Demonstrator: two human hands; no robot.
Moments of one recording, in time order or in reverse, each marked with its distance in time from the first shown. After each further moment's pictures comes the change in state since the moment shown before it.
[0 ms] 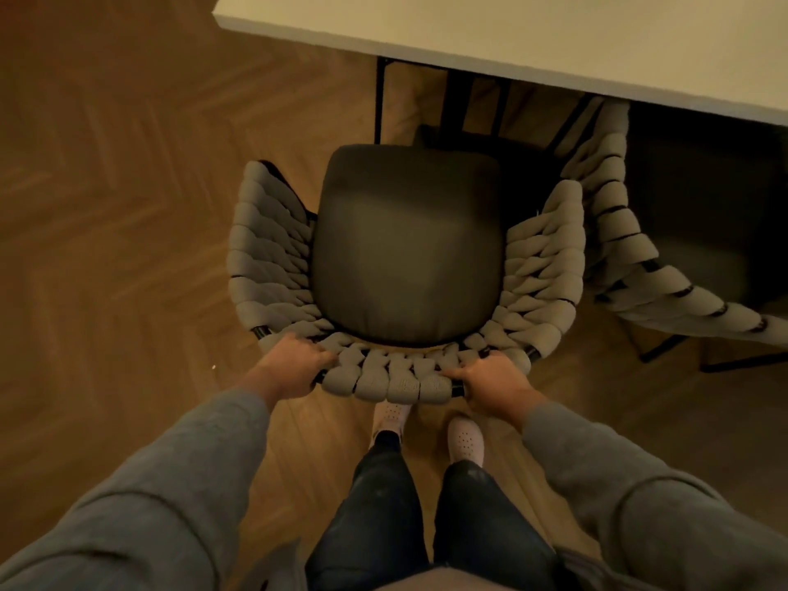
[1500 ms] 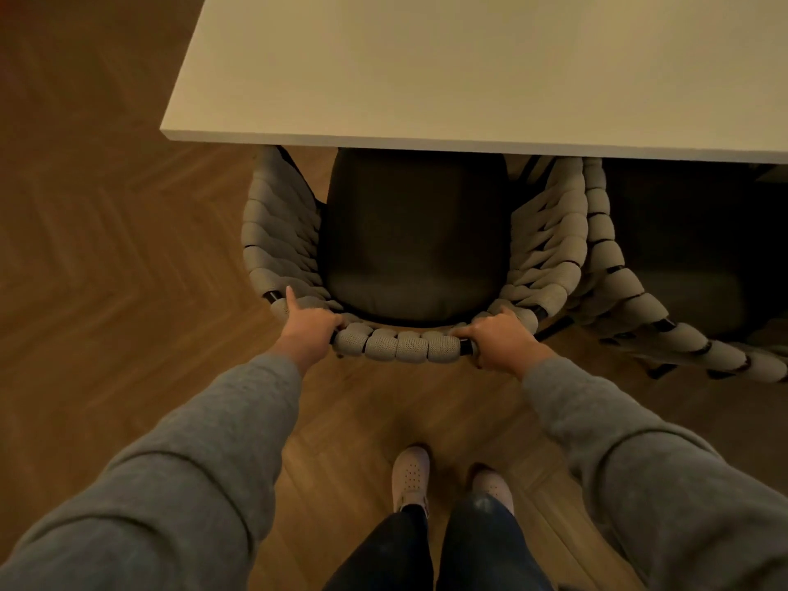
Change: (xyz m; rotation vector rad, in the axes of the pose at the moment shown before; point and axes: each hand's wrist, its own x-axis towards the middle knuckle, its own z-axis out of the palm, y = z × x) left_hand 0.148 -0.119 -0.128 -0.067 0.002 -0.204; right_hand 0.133 0.101 -0.096 0.025 0.036 0.227
